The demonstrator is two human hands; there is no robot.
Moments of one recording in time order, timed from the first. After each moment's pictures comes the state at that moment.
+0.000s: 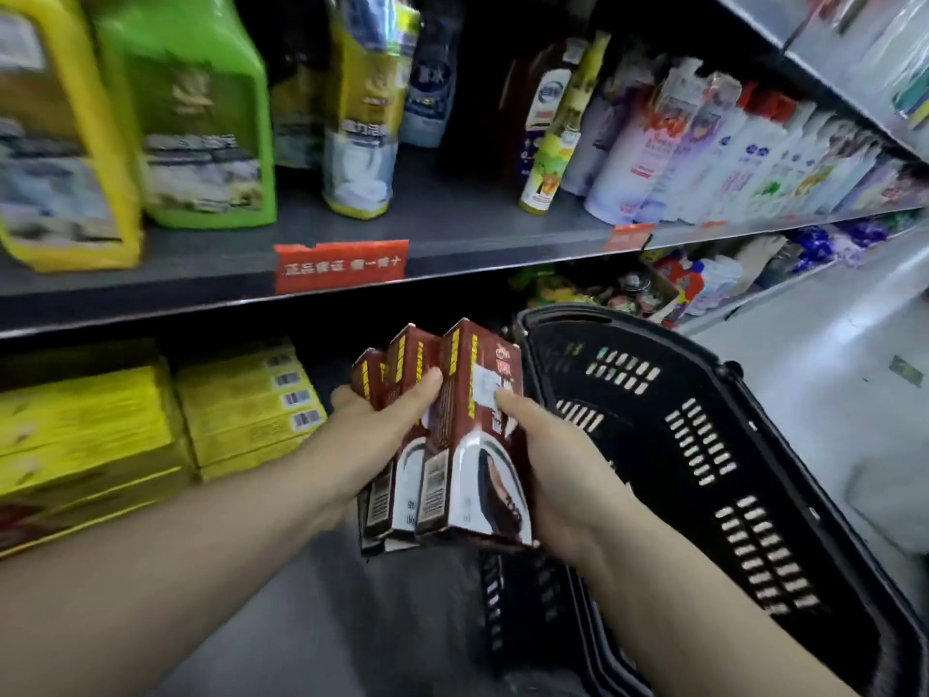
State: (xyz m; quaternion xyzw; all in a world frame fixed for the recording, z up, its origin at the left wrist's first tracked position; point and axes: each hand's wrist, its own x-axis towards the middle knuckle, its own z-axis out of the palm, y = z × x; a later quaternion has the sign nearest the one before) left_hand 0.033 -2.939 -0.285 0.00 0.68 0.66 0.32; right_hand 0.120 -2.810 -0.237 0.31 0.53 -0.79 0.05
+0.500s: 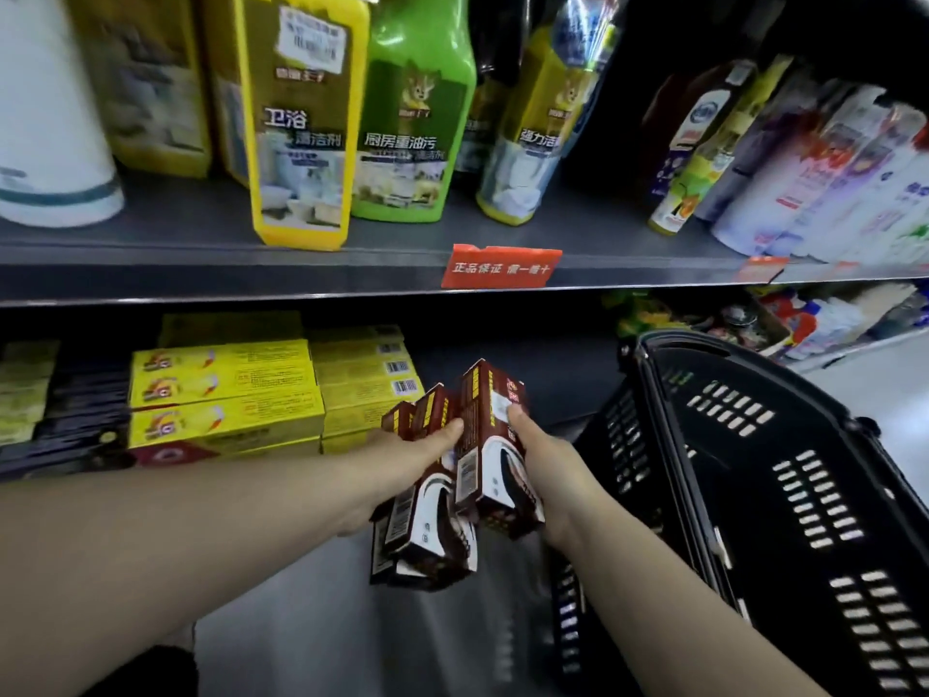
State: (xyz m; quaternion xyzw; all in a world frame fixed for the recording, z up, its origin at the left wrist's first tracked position) left_hand 0.008 -3.015 -0.349 -0.10 0.70 0.58 0.41; right_hand 0.052 -2.865 -0.319 0.37 0.65 -0.65 0.09
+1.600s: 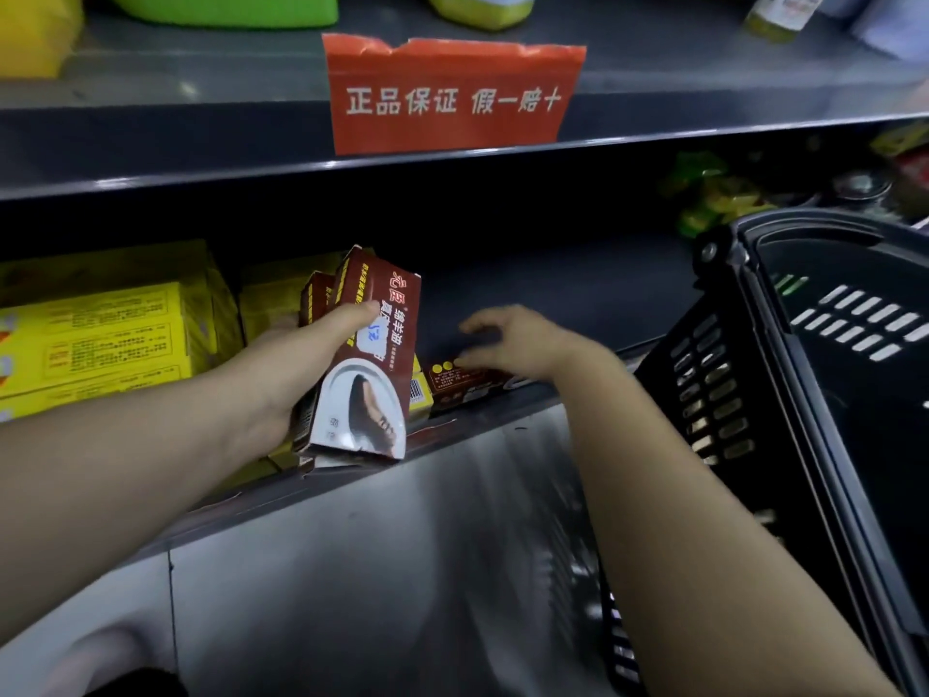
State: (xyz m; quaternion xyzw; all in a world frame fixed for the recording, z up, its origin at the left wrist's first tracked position) left_hand -0.081 -2.996 -0.396 -0.17 0.69 0.64 0.28; right_hand -0.088 -2.771 -0.426 0.03 0.93 -0.28 0.21
